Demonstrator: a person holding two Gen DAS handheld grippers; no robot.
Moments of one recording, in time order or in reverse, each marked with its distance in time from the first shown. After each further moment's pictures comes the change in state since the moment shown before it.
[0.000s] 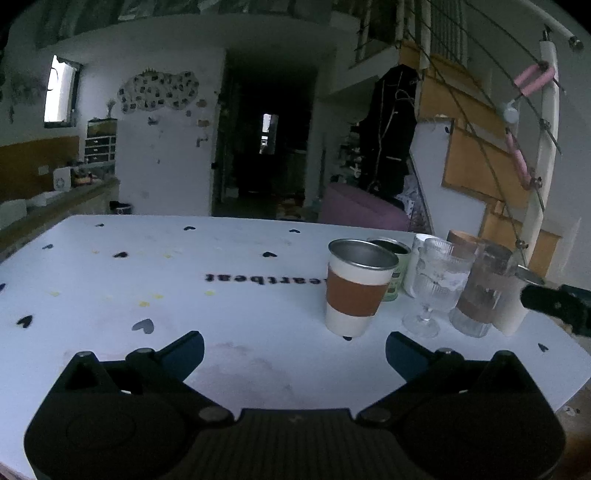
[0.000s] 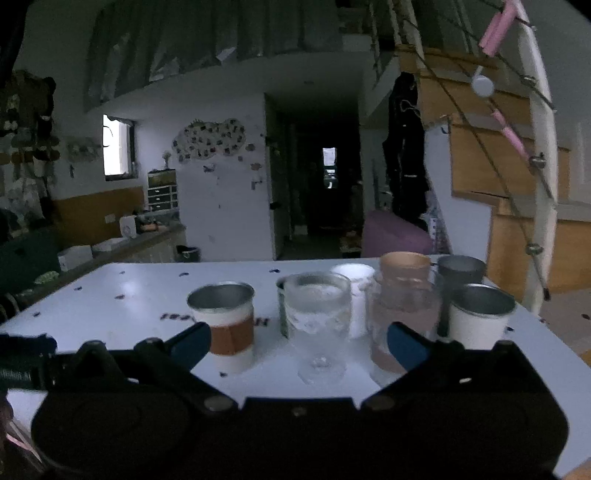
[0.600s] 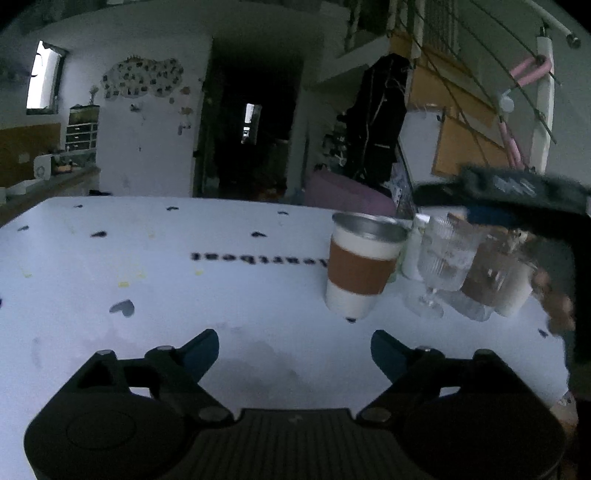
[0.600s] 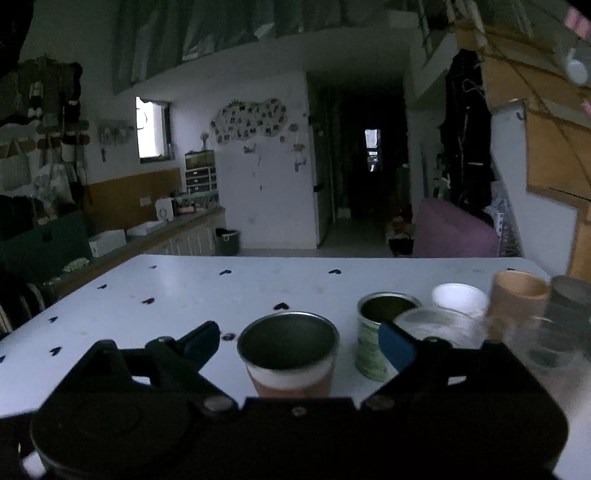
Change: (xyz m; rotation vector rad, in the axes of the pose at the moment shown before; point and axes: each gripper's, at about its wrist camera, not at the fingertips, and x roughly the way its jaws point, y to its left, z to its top) left arm 0.032 0.022 -0.016 -0.012 0.027 -0.081; right arm 0.099 0.053 0.045 -0.013 0.045 0.156
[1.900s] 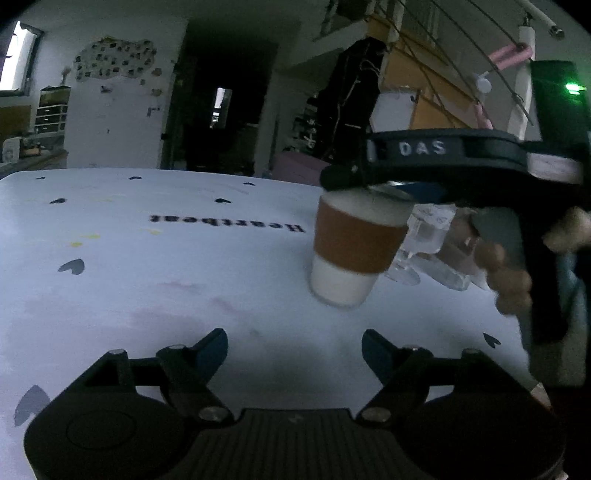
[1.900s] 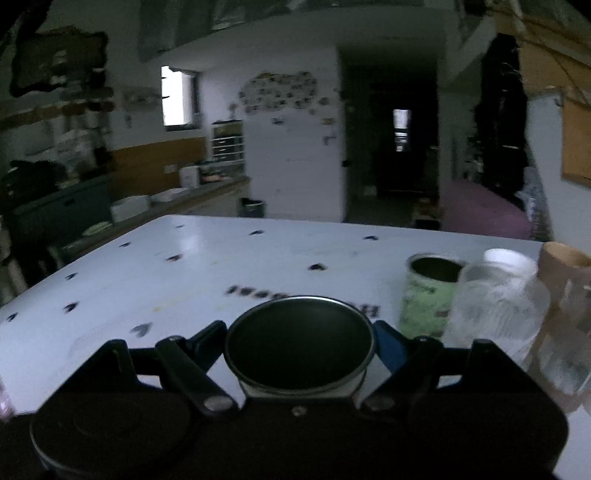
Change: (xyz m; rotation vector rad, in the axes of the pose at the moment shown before) left arm 0.026 0.000 -0.037 -0.004 0.045 -0.124; right arm 0.047 0.025 -0.024 -0.041 0.095 0.045
